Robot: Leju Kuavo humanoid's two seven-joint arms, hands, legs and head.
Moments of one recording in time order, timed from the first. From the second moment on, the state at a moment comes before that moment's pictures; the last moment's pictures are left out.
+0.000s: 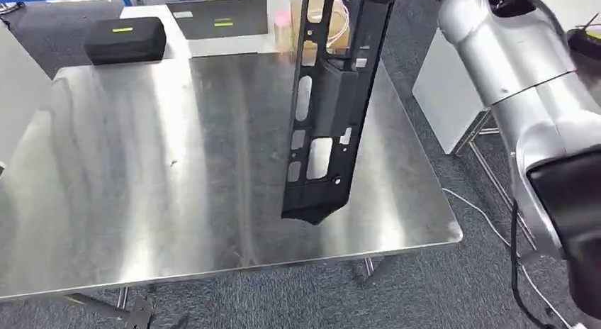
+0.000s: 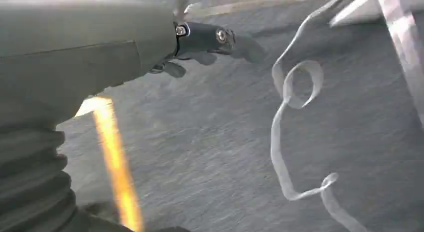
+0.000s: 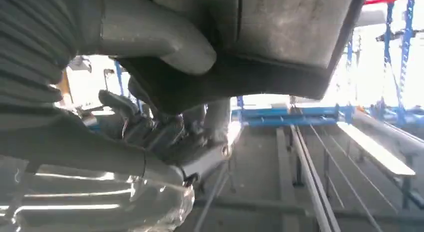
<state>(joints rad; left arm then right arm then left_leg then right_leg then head) -0.13 -0.14 0.66 -0.20 -0.64 0.09 -0.61 -1.51 -0.15 0.75 -0.45 0.78 -0.01 -0.29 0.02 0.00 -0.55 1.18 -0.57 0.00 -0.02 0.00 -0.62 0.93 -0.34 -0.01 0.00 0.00</state>
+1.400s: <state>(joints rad) -0.10 -0.13 0.71 -0.20 -0.61 0.07 -0.50 -1.51 -0.20 0.67 -0.43 0.72 -0.03 -0.17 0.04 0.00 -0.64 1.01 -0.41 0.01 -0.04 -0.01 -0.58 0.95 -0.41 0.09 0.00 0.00</state>
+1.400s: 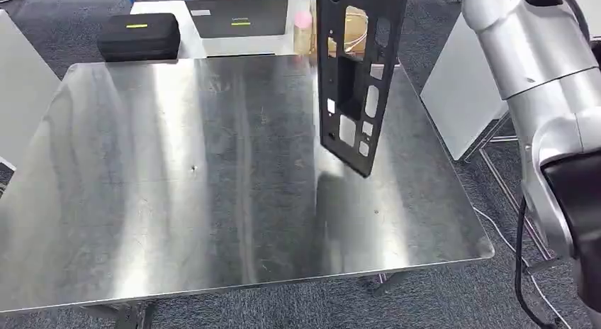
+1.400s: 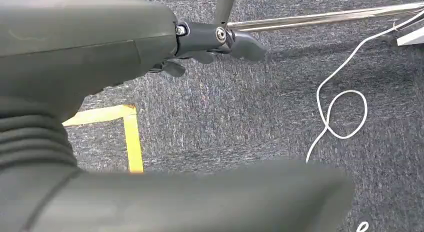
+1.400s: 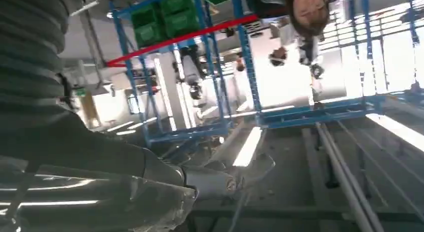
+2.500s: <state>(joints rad) -0.10 -0.13 0.73 -0.20 -0.62 0.06 -0.48 -1.44 -0.24 0.72 -0.32 0.87 0.05 0.00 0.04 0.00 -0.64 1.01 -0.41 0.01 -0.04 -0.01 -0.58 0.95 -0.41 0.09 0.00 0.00</state>
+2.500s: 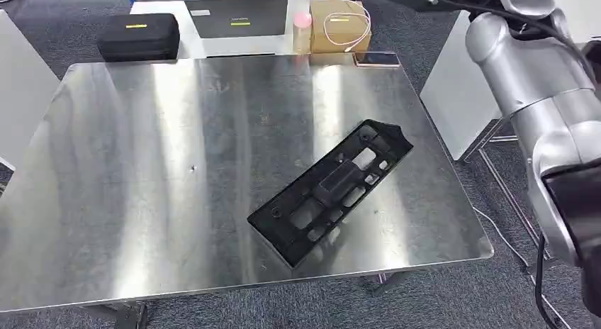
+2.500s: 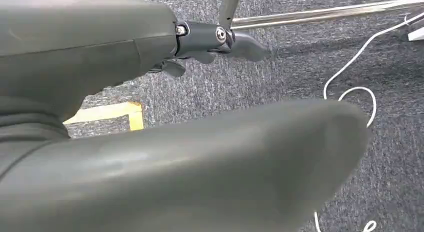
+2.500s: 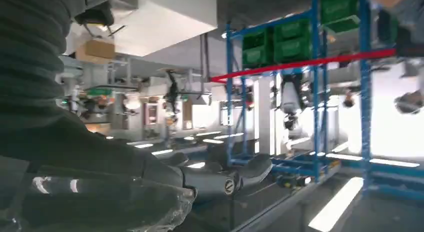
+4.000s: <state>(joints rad) -0.09 -0.15 0.75 -0.20 -0.61 0.05 -0.48 -0.67 -0.90 0.31 -0.86 0.99 -0.42 0.19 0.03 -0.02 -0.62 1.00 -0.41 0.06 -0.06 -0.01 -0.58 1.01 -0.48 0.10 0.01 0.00</state>
